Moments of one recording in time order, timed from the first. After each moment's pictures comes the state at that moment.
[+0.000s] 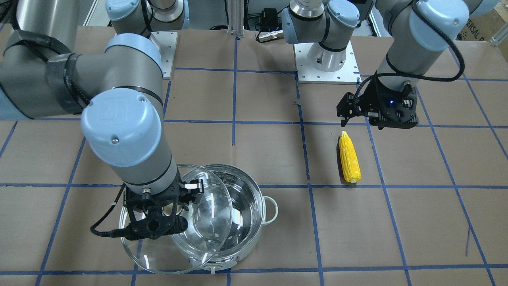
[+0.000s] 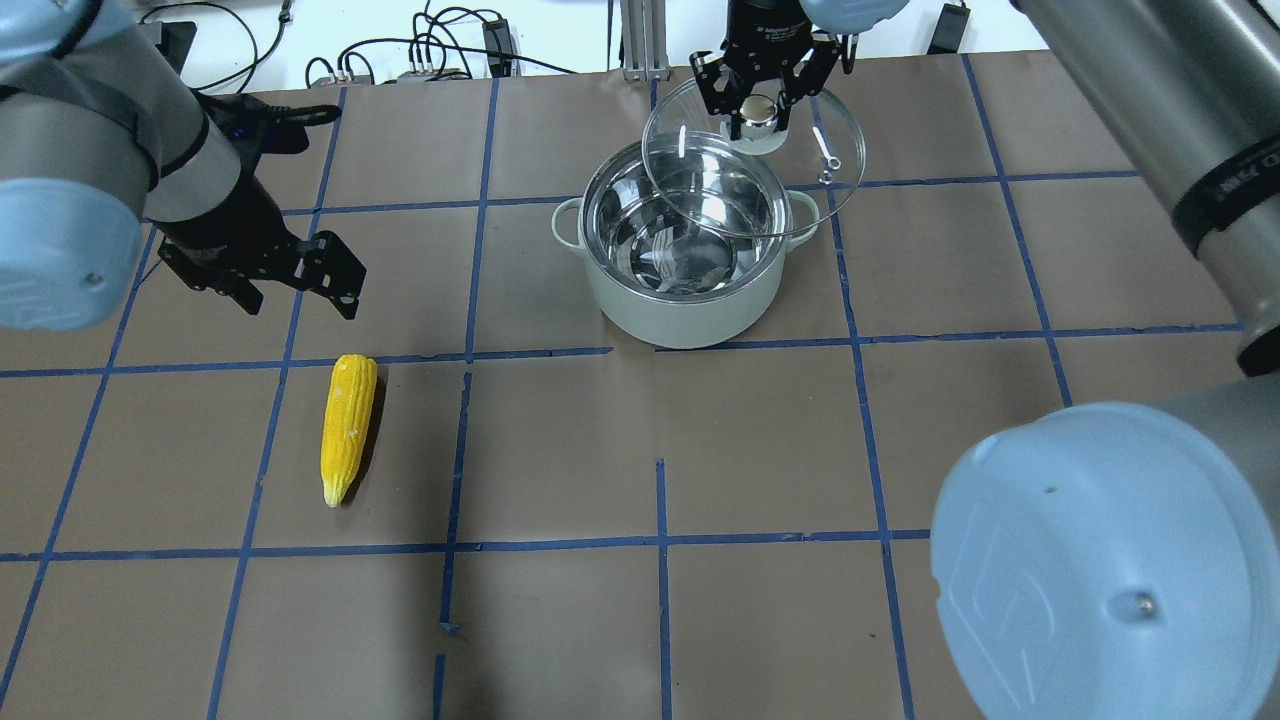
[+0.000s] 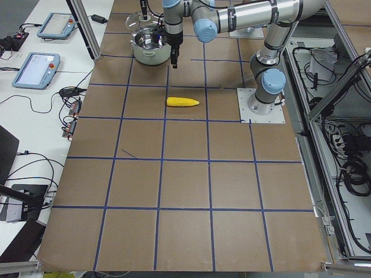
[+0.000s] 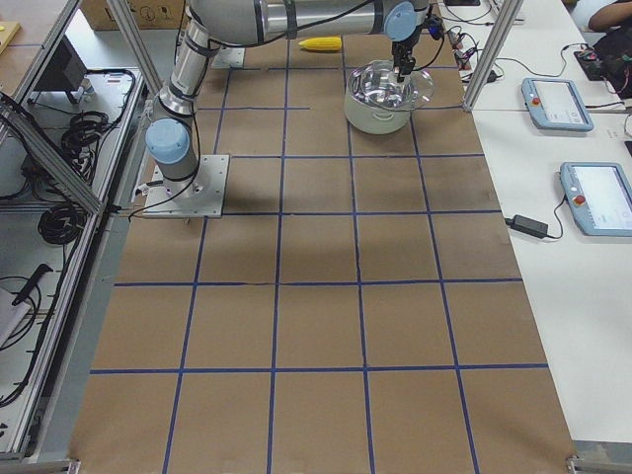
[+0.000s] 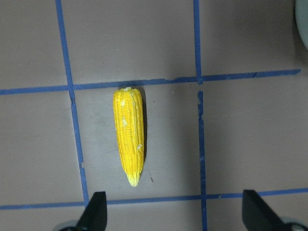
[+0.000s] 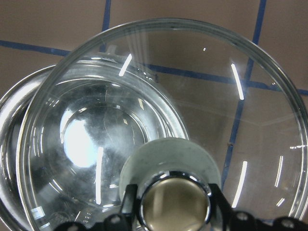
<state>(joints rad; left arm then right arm) -1.42 -1.57 -1.84 -1.33 1.59 0.25 1.73 -1.00 1.02 -1.61 -1.58 -0.01</state>
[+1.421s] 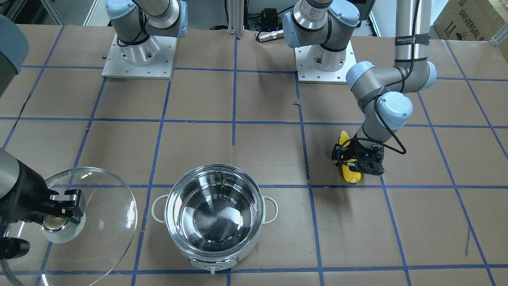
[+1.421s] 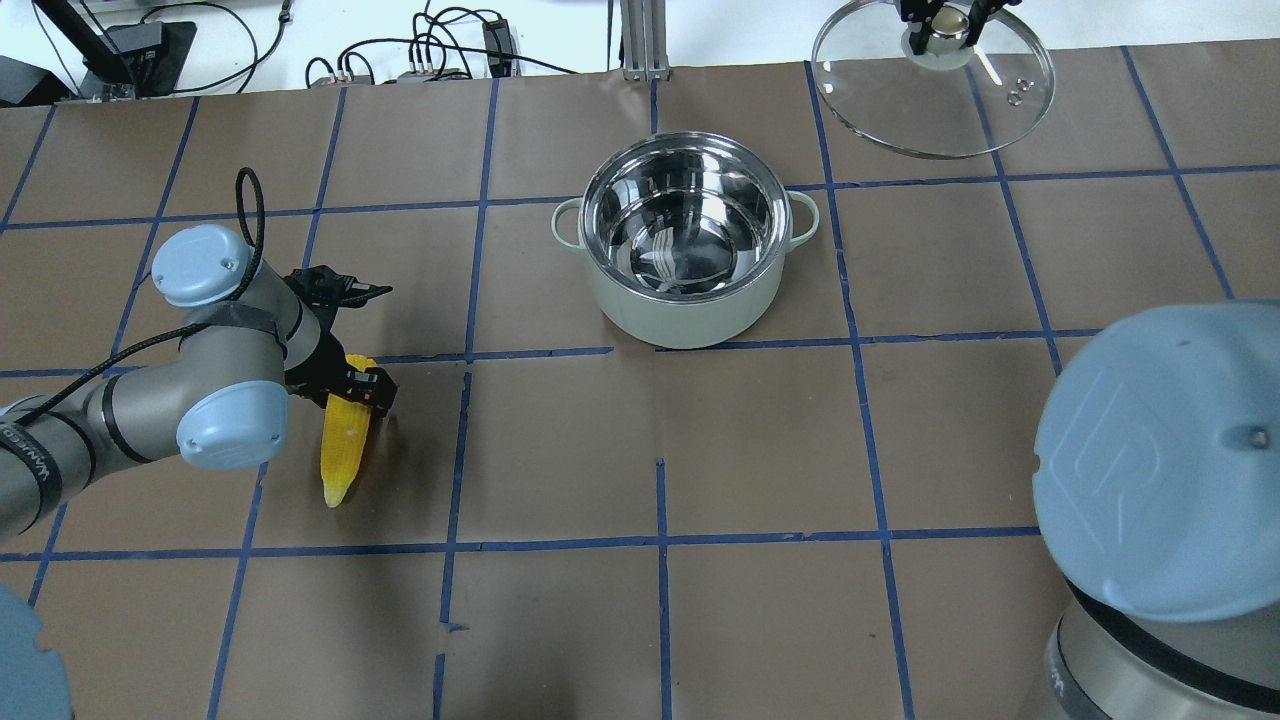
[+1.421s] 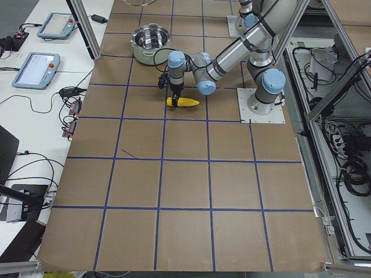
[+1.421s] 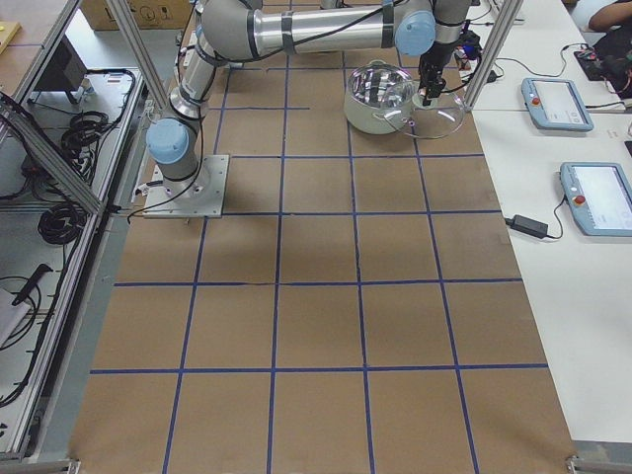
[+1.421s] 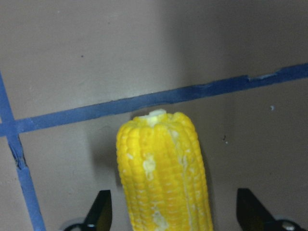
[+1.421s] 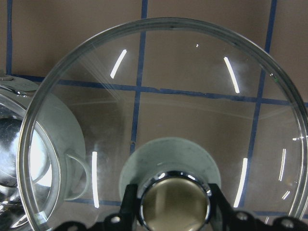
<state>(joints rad) -1.32 -1.85 -2.15 -0.72 1.59 0.42 1.50 -1.00 0.88 -1.46 -1.60 -0.16</state>
